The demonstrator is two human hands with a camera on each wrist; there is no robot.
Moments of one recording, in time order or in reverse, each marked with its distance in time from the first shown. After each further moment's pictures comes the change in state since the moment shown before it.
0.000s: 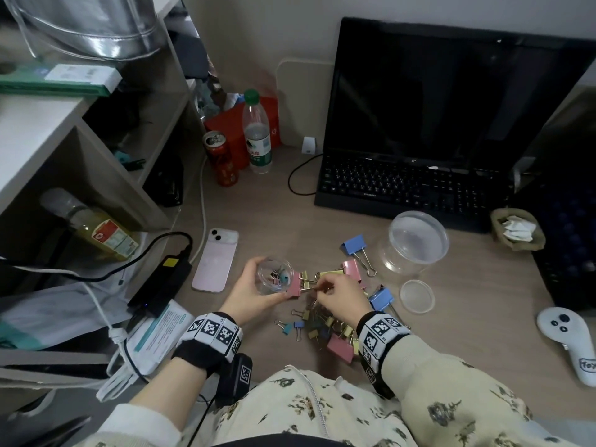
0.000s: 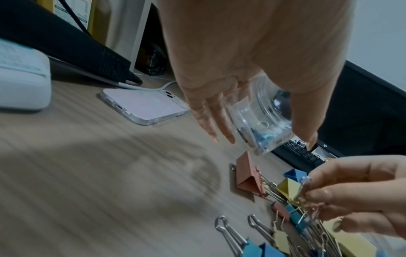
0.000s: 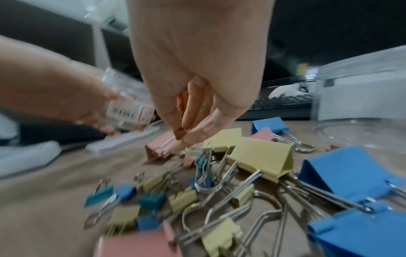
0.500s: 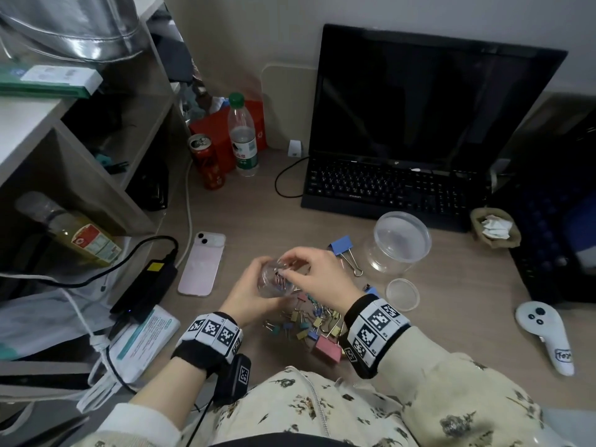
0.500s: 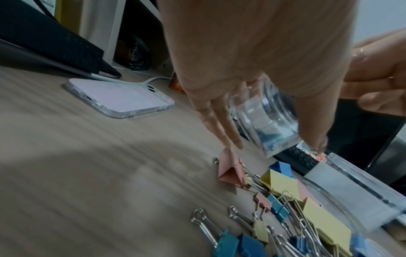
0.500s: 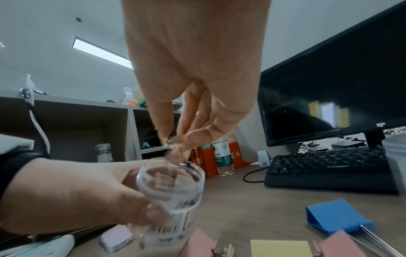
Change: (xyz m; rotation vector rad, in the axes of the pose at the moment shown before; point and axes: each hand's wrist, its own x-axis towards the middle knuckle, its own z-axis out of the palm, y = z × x) left_hand 0.005 0.007 0.016 0.036 -0.076 0.070; right_hand -0.017 -0.060 -0.039 0.093 0.099 -0.378
